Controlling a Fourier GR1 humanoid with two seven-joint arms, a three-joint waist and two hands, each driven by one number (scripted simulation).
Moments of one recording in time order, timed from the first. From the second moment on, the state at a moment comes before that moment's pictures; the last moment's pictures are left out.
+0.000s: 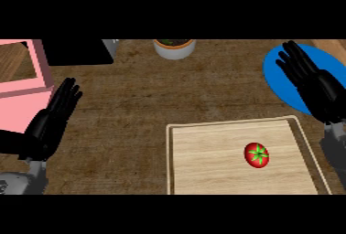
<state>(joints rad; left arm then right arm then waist) -0.11 0.45 -0.15 -1.54 0.36 0.11 -0.04 -0.37 -0.52 0.10 -1.46 -0.45 0.05 0.08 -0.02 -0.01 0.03</state>
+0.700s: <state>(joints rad) 0.04 0.32 -0.23 -1.42 0.35 0.21 0.09 -0.07 -0.63 -0.21 -1.54 -0.20 -0.37 -0.07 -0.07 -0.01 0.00</state>
